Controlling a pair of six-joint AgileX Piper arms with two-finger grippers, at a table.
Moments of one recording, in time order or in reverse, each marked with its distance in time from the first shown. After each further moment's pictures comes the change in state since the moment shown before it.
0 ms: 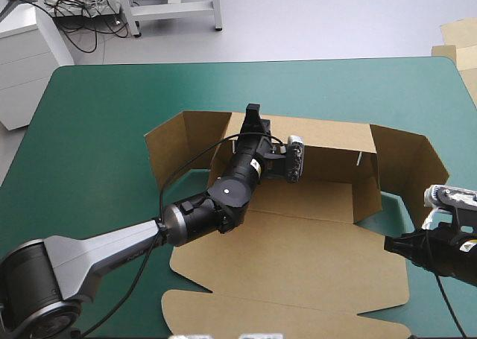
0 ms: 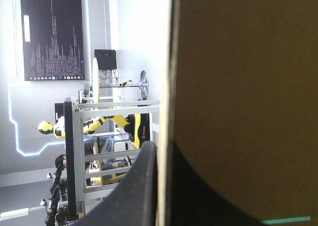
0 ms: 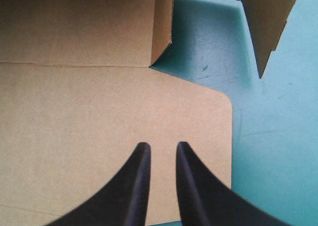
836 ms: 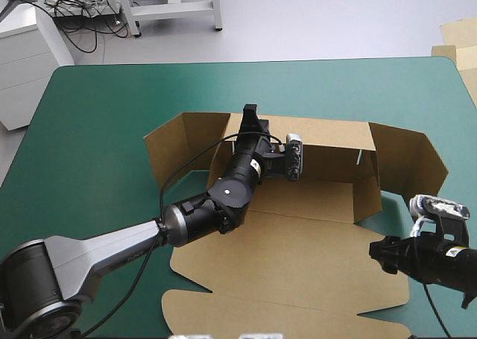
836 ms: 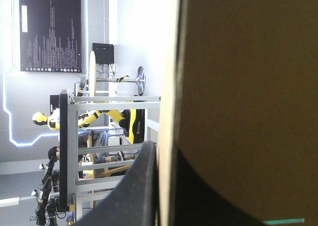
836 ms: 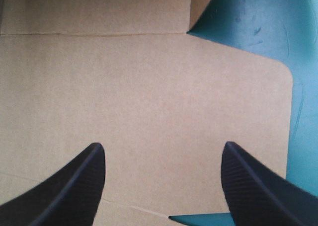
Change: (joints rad) left arm -0.003 0.001 0.000 -0.001 0.019 -0.050; right arm 0.000 0.000 0.114 0.125 0.000 -0.045
